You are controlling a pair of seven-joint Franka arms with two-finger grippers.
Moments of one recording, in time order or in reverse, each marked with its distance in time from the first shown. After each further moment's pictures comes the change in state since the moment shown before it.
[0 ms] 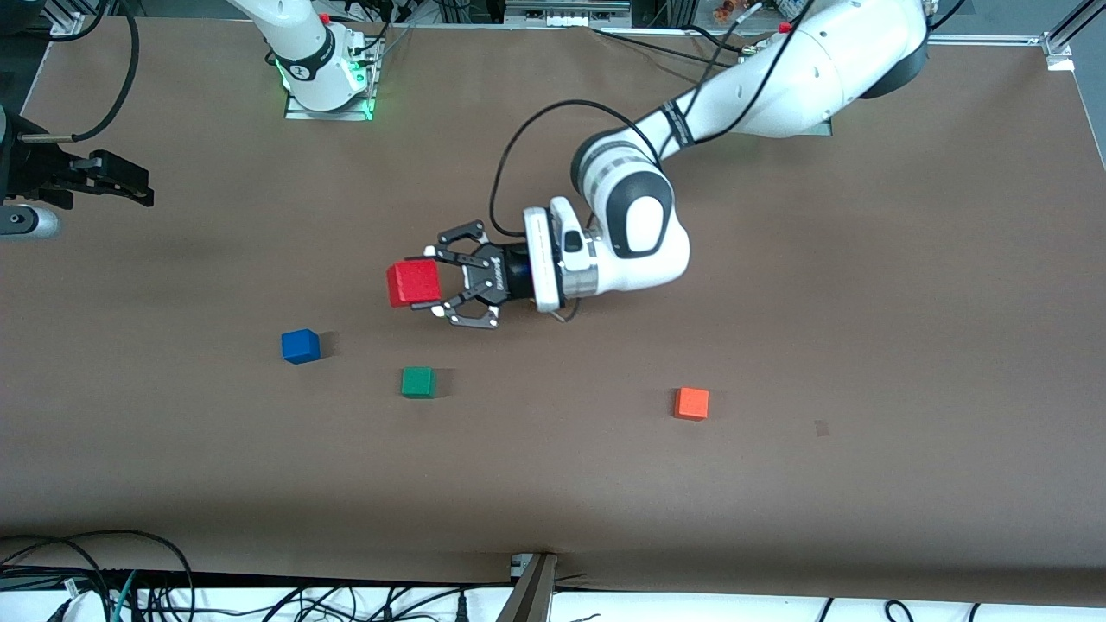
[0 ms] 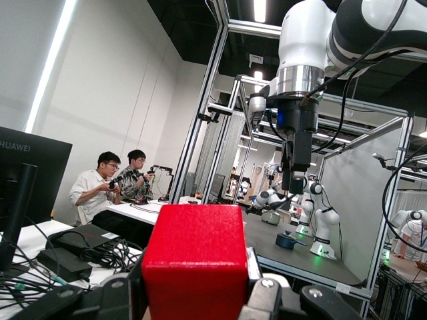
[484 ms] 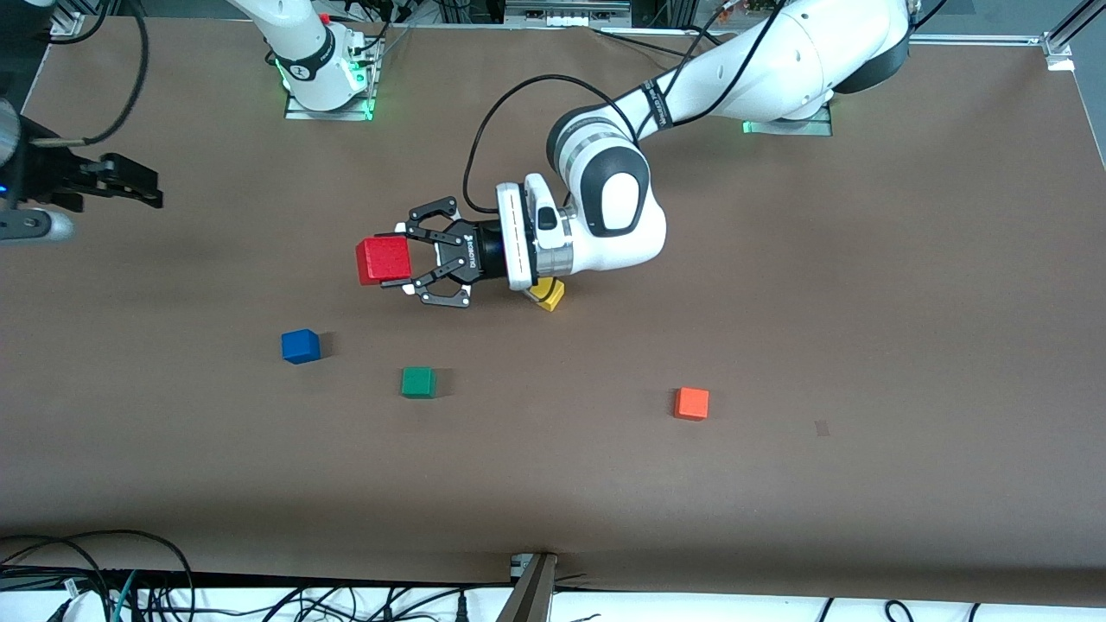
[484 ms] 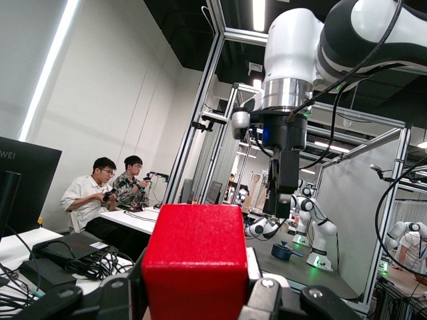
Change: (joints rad) left arm -0.061 0.000 0.001 0.060 -0.033 0.031 0.000; right arm 0.013 0.028 0.018 -0.003 0.028 0.001 0.000
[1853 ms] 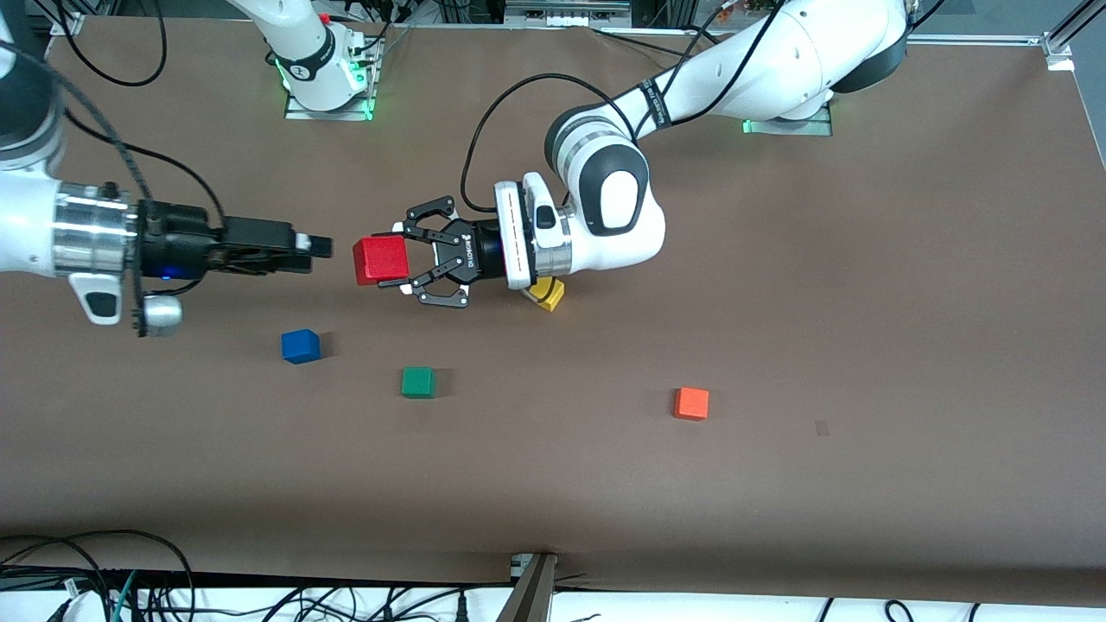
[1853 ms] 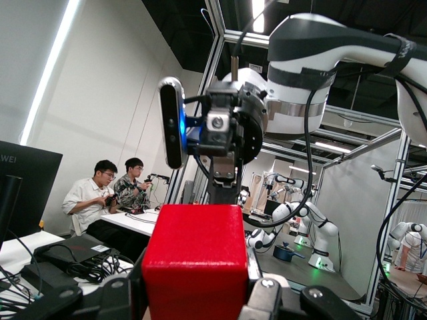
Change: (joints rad) left arm -0.008 0.000 0.007 0.011 0.000 0.000 0.000; right arm 0.036 0.171 0.008 0.001 0.961 0.236 0.116
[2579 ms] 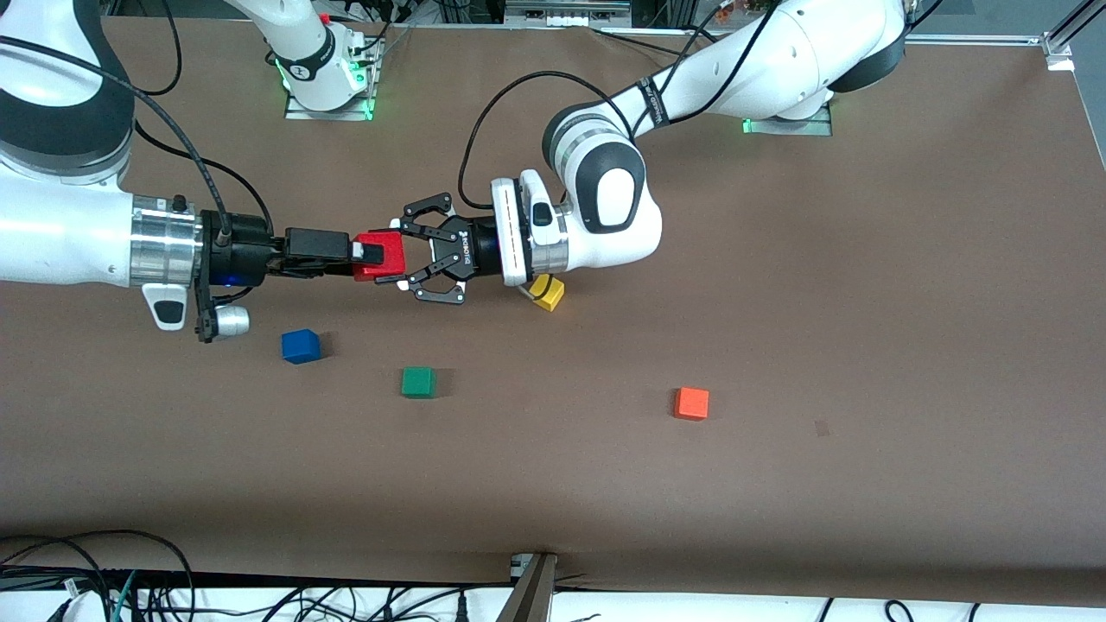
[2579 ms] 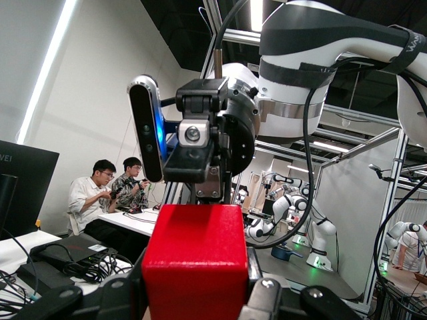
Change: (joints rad) left arm -0.005 0.000 0.001 0.000 0.000 0.000 0.000; right arm 0.060 0.033 0.001 0.000 0.000 0.022 0.022
